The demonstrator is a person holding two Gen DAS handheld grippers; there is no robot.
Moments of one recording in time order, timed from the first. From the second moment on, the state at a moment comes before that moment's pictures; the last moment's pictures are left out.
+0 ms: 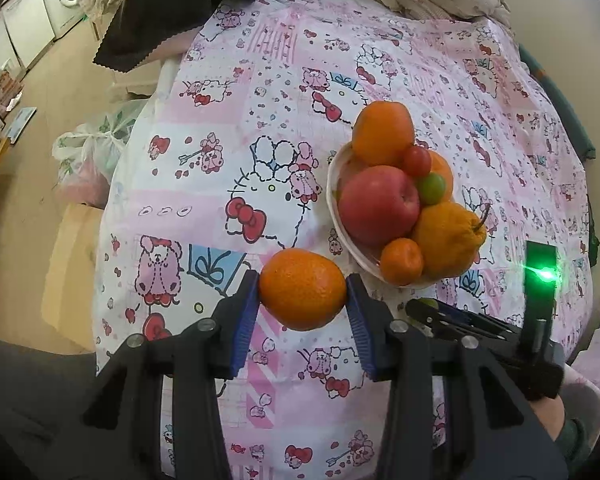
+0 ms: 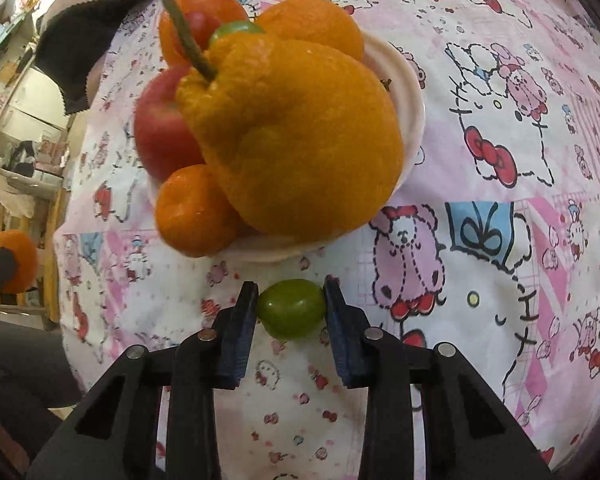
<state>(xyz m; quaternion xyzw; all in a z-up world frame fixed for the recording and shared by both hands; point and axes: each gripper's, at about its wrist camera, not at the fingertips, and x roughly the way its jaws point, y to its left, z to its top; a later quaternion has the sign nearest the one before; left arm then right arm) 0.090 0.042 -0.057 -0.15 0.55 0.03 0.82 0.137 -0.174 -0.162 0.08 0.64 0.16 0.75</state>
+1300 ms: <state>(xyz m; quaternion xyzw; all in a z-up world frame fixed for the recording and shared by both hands) 0.091 0.086 -0.038 -0.23 0.53 0.06 0.82 0.118 -0.141 -0.053 -0.05 0.53 0.20 0.82</state>
